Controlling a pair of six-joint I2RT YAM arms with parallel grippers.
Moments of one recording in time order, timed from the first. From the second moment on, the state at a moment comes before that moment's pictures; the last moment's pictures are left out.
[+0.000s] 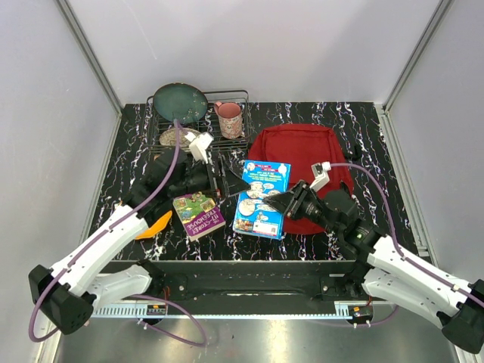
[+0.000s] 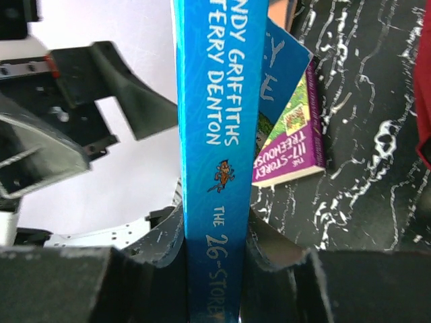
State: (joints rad) left arm -0.61 1.04 0.95 -0.28 0.48 -0.75; right arm 0.81 0.78 0.55 0.11 -0.07 1.06
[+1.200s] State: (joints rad) left arm -0.61 1.05 0.76 0.21 0.57 -0.91; right arm 0.81 0.79 0.42 0.48 -0.33 1.19
